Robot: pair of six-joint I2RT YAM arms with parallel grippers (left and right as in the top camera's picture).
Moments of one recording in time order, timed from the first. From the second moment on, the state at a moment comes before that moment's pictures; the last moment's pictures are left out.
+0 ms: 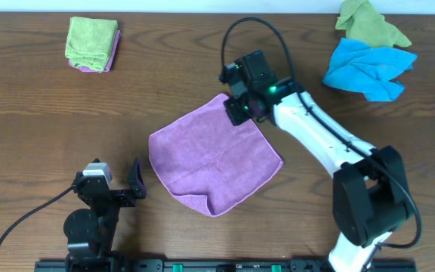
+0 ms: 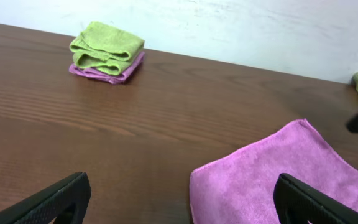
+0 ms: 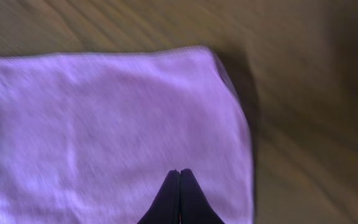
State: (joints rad) left arm 0.05 0.01 0.10 -0.30 0.13 -0.17; right arm 0.46 1.90 1.43 -0.66 -0.16 -0.01
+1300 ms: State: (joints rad) left arm -0.09 0.69 0.42 -0.18 0.47 -0.67; right arm 0.36 1.13 1.54 -1.27 -0.34 -0.01
